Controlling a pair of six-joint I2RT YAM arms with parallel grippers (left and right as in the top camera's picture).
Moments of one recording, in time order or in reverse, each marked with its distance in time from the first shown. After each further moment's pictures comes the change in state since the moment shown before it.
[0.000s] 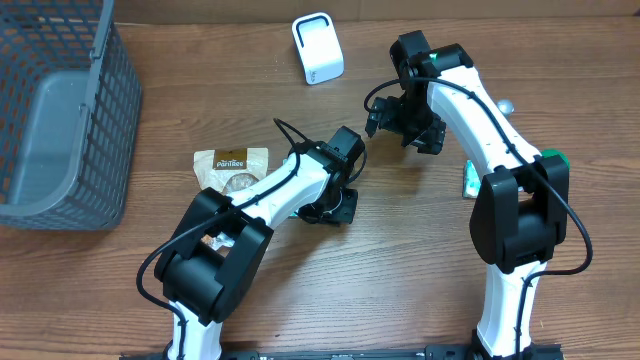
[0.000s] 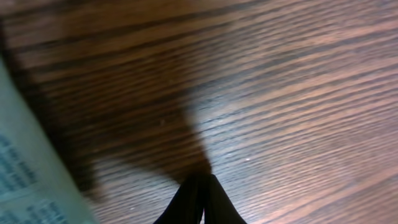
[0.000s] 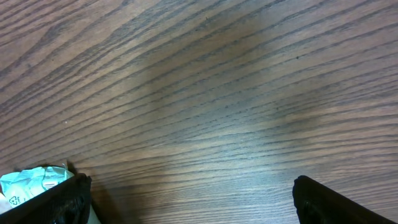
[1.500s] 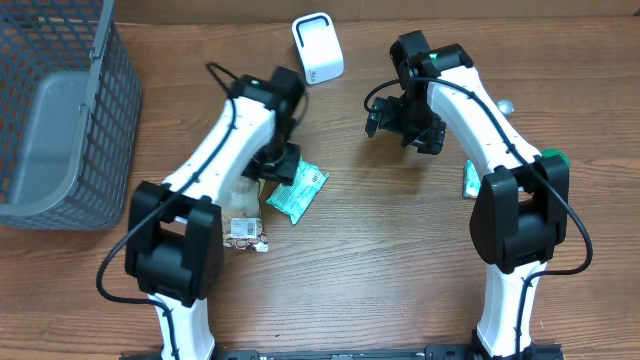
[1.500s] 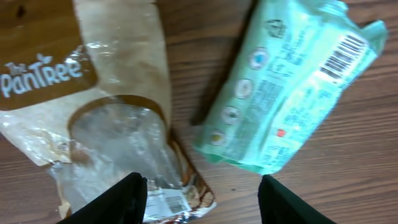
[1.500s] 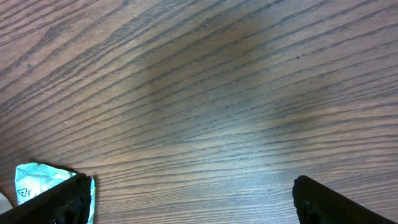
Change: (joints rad) left arm 0.277 0.002 0.324 -0.452 -0.215 0.254; right arm 0.000 0.000 0.000 0.000 0.000 0.000
